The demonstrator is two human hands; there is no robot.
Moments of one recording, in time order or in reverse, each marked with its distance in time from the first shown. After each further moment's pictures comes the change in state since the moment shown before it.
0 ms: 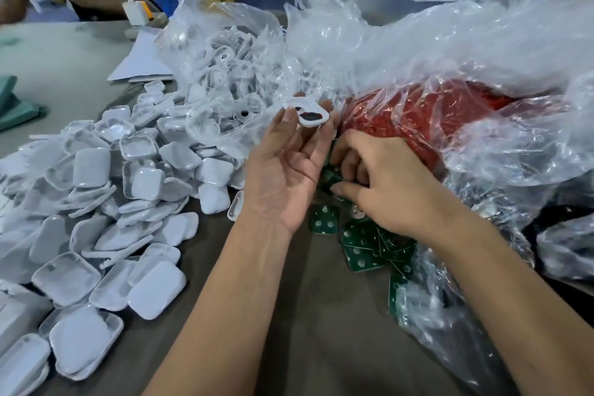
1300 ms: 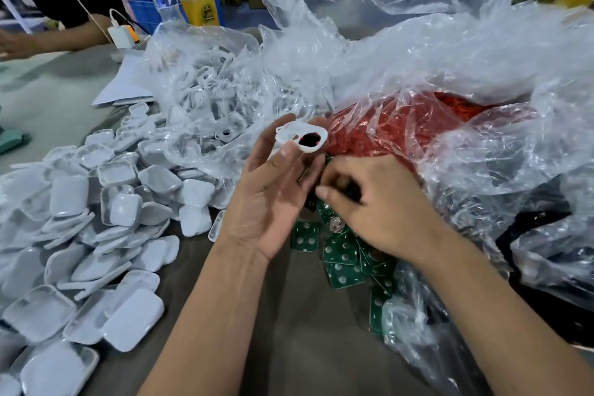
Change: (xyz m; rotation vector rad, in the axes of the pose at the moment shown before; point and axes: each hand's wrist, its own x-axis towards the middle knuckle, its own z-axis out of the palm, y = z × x) left_hand 0.001 -0.004 -0.013 0.260 -0.227 -0.049; right_hand -0.012 0.012 0.000 0.042 0.073 -0.053
